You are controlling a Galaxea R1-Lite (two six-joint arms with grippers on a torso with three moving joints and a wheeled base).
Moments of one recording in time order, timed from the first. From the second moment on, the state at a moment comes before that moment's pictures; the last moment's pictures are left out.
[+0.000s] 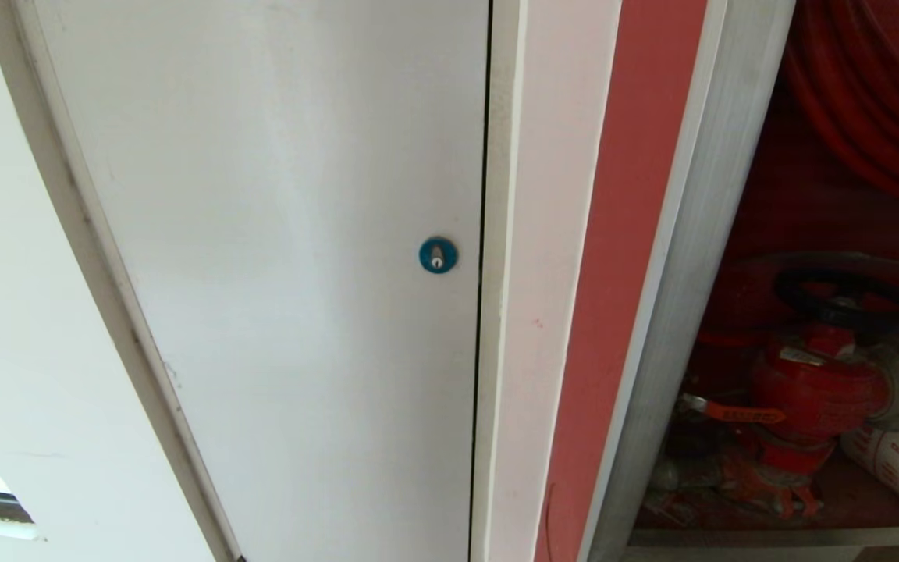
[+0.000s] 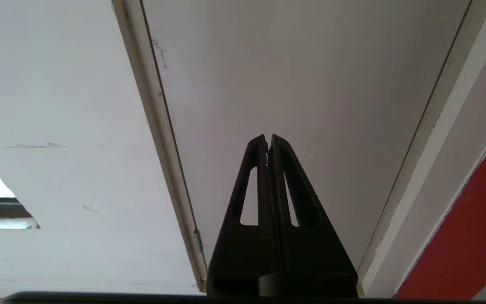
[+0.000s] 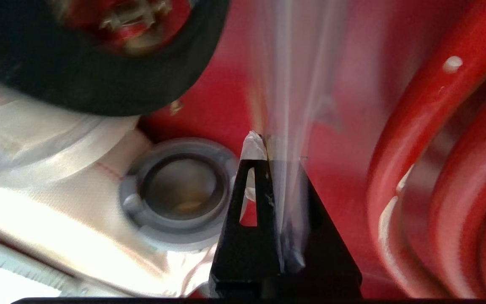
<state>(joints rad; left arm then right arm) -0.01 0.00 0.00 0.01 -0.02 0.02 -0.40 1.41 -1.15 0.10 0.12 -1.58</state>
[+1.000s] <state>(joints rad) -0.01 0.00 0.00 0.01 -0.02 0.02 -0.36 1.34 -1.10 0.10 0.11 -1.60</state>
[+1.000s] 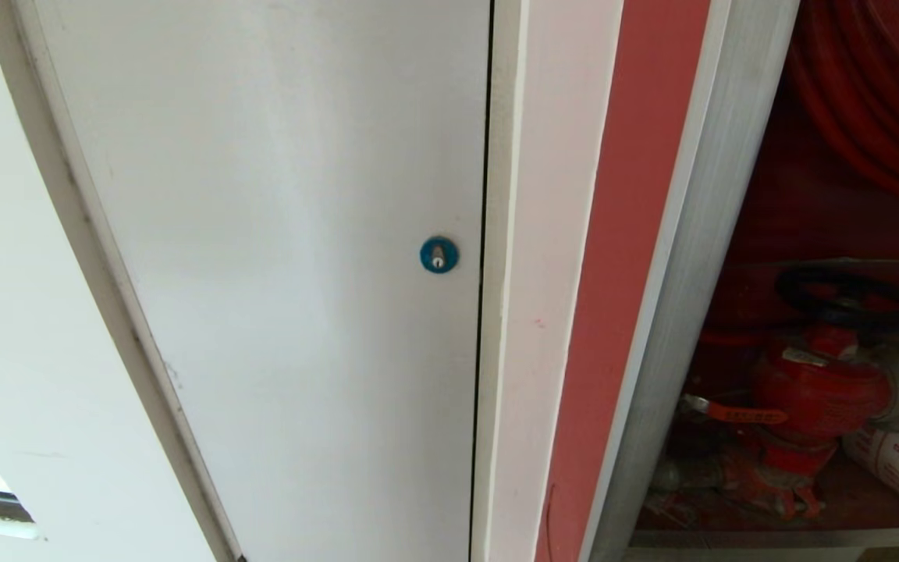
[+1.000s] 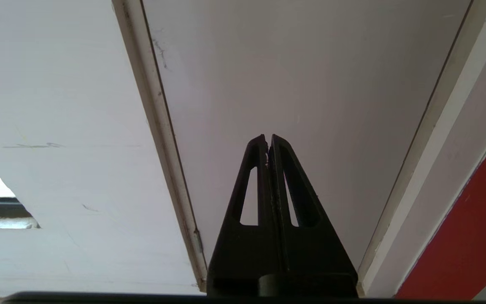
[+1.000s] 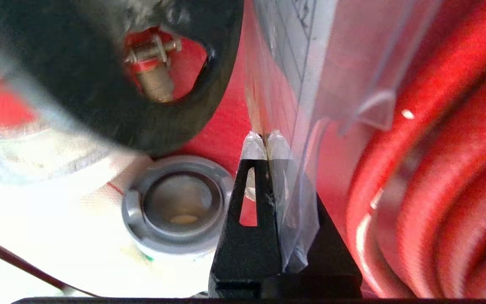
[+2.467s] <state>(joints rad) -0.01 0.00 0.00 0.01 -0.02 0.02 -0.42 1.35 -1.08 0.07 0.07 -1.70</state>
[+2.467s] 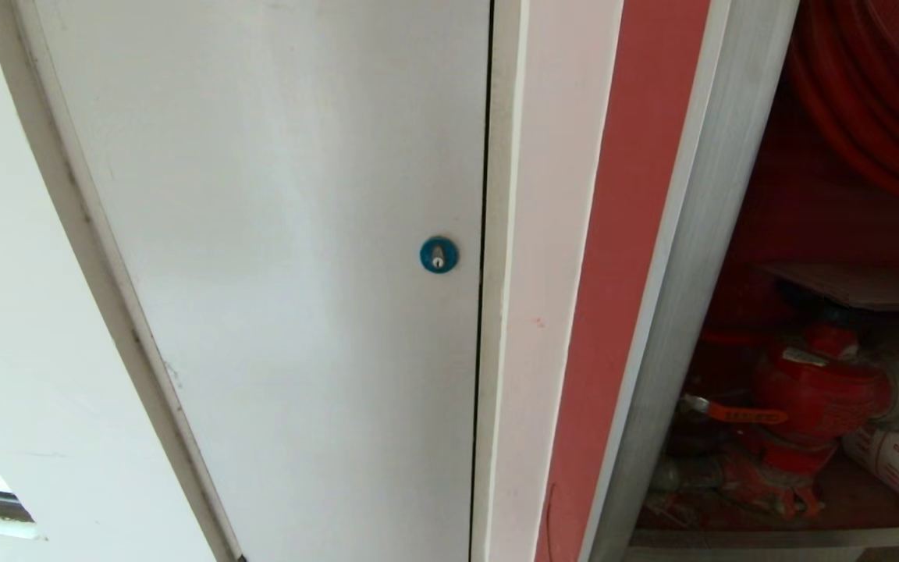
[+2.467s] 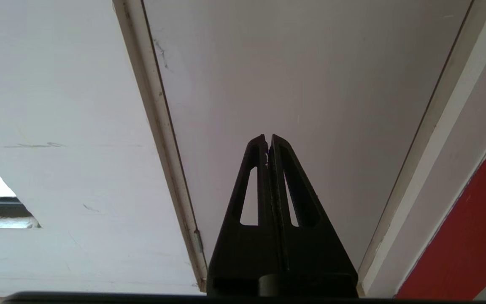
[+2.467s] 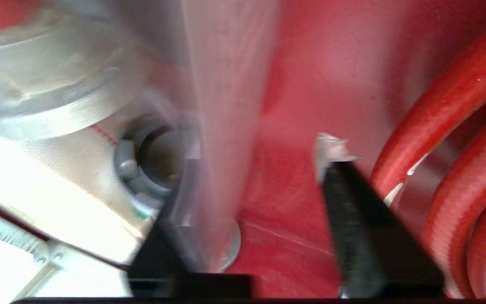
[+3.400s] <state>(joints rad) -0.01 0.00 0.00 0.01 -0.02 0.02 -0.33 1.41 -1.07 -0.06 0.04 -1.67</state>
